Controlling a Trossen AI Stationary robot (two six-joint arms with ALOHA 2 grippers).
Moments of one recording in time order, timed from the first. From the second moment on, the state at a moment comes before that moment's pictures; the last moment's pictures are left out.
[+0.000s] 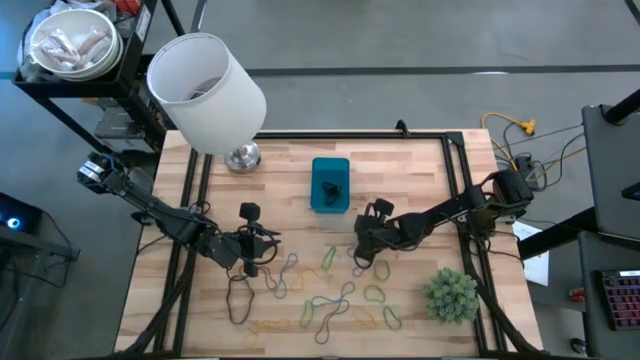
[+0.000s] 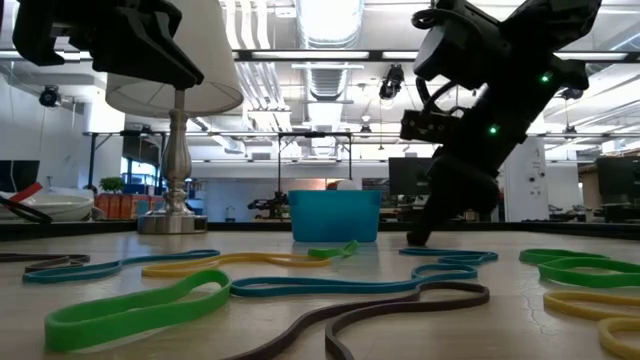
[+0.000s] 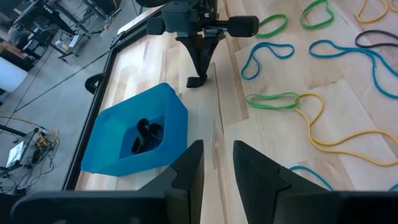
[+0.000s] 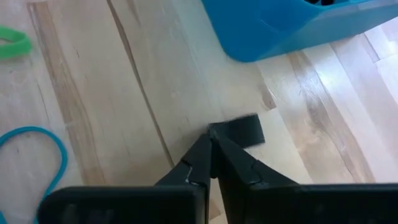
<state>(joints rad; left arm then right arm) -0.52 1.08 0.65 -0.20 -0.68 0.11 0.21 1.72 0.79 -0.21 0.54 0.44</state>
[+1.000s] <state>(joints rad) -0.52 1.08 0.65 -0.19 -0.68 0.11 0.34 1.64 0.92 -0.40 0.64 0.40</state>
